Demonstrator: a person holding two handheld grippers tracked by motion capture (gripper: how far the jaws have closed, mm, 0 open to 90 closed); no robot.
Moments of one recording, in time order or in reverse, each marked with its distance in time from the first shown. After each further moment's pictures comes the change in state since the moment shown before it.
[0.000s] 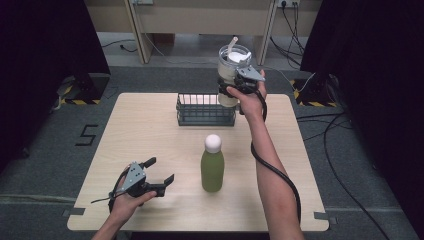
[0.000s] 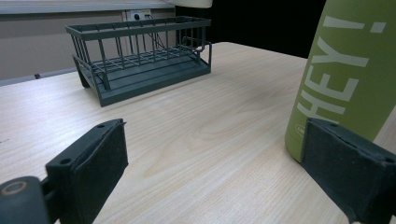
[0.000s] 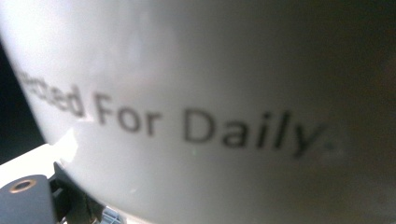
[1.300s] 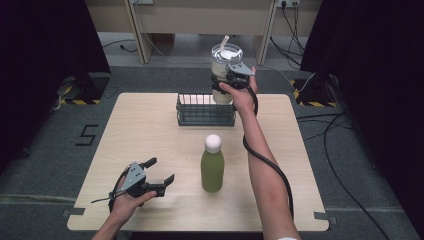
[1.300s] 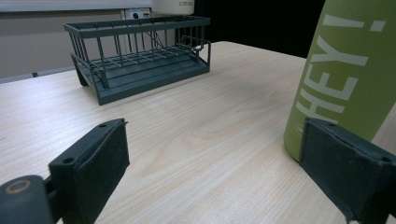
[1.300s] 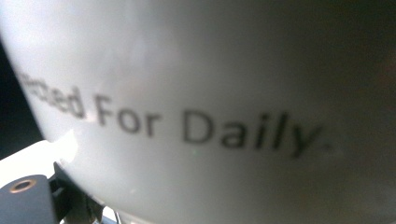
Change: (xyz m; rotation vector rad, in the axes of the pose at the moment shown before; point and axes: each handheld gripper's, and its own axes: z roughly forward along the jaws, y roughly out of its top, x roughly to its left) left arm 0.000 -0.001 0.001 0.003 -0.005 -0.005; right arm 0.006 -0.005 0.037 0.041 0.001 0.007
